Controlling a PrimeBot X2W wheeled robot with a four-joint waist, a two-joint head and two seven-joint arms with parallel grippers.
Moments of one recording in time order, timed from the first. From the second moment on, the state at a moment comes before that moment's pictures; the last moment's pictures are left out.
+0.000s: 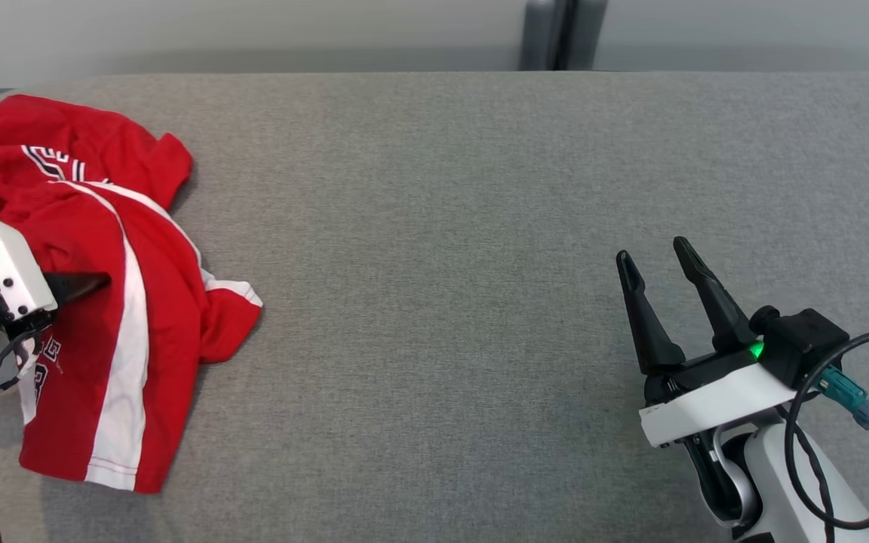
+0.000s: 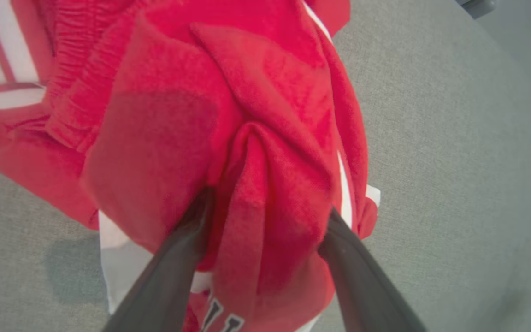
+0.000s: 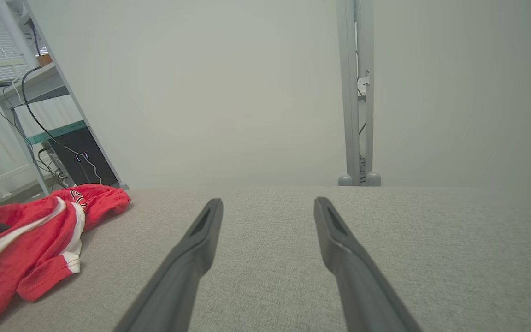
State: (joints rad) left arm -0.83 0.42 -0.07 0.94 -0.79 -0.08 0.89; right arm -0.31 -0.09 0.26 0.25 0.33 0.13 -0.26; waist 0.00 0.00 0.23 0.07
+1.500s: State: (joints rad) left arm -0.76 0.43 -0.37 0.36 -0.90 -0.13 0.92; right arm -0.22 -0.09 0.25 0.27 0.36 0.13 -0.26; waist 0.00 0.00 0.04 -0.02
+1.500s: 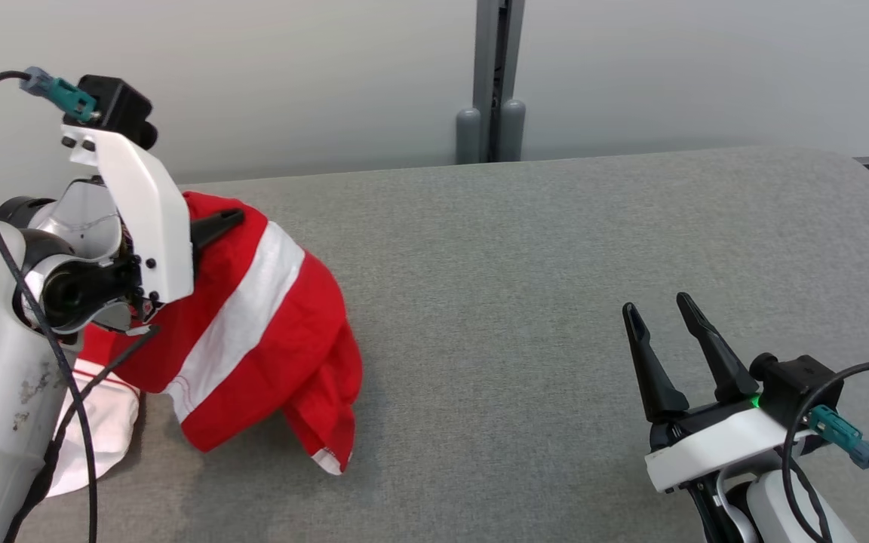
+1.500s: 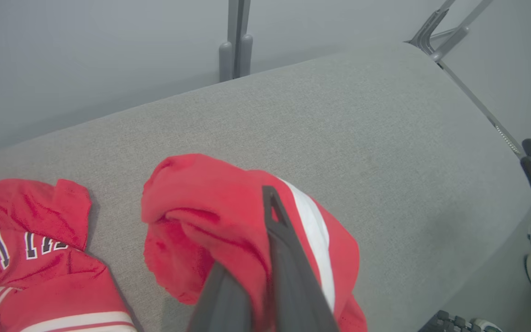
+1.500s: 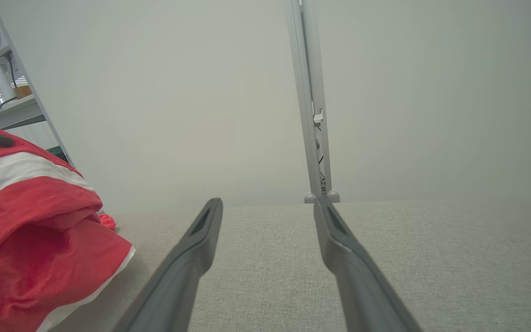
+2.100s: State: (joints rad) left arm -0.86 0.49 -0.78 0.06 -1.00 -0.13 0.76; right arm -0.24 -0.07 0.26 0.26 0.38 0.13 -0.26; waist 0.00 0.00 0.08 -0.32
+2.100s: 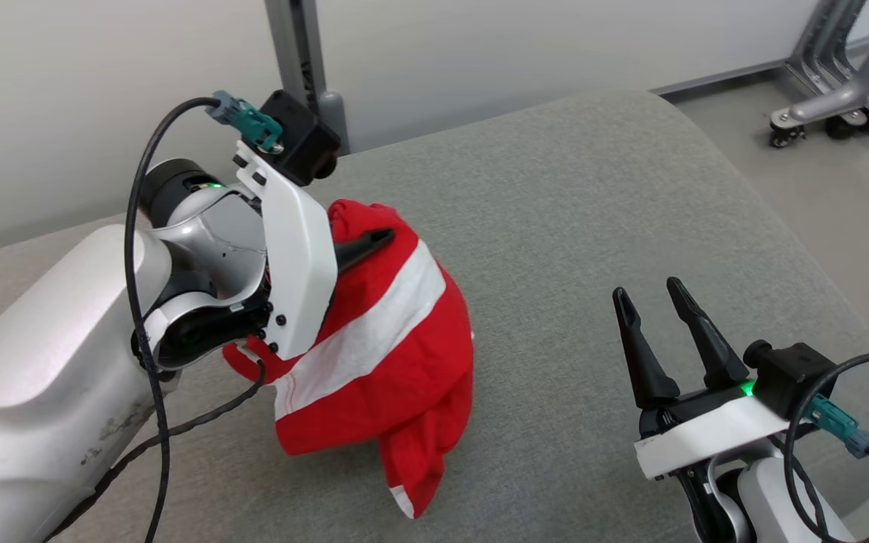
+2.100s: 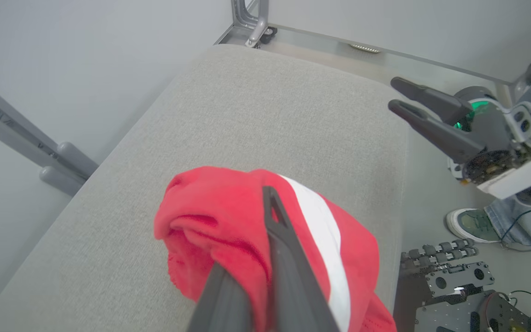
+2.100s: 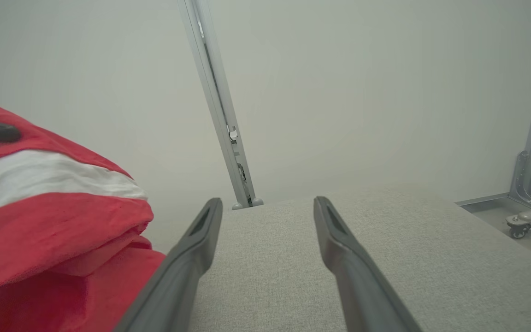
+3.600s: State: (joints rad) left arm -0.92 0.67 -1.15 0.39 -1.15 -0.03 -0.03; right arm -0.21 -0.11 0.24 0.27 0.37 0.13 -0.26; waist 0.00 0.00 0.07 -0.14
